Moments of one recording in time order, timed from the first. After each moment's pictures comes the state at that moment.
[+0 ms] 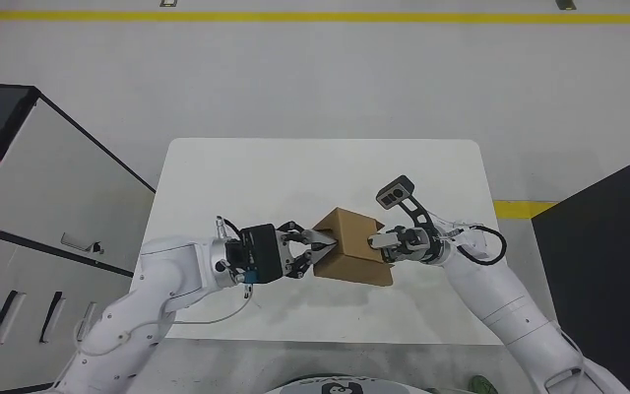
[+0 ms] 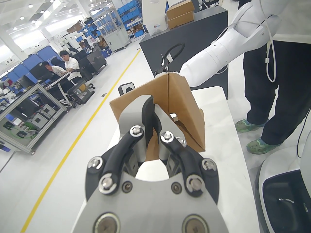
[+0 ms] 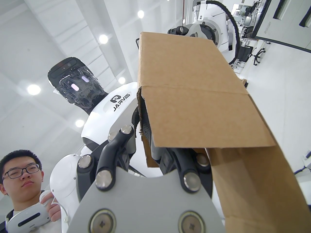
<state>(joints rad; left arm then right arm) 1.51 -0.96 -1.25 -2.15 1.40 -0.82 0.15 -1.22 -1.08 1.00 -1.41 1.15 -0.28 1.54</state>
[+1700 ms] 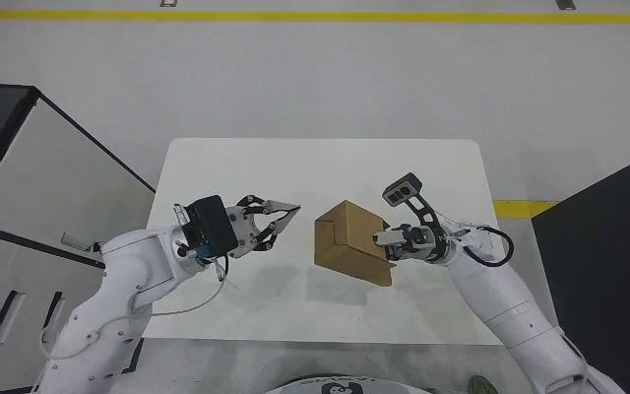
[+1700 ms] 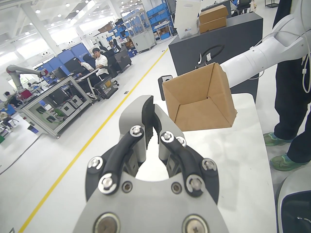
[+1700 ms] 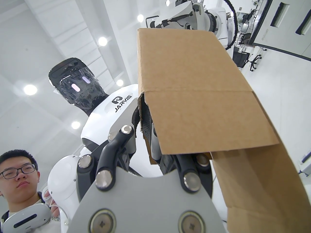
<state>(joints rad) 1.57 -0.95 -1.44 -2.15 1.32 -0.76 0.19 -1.26 -1.09 1.08 -1.45 1.10 -0.27 1.51</state>
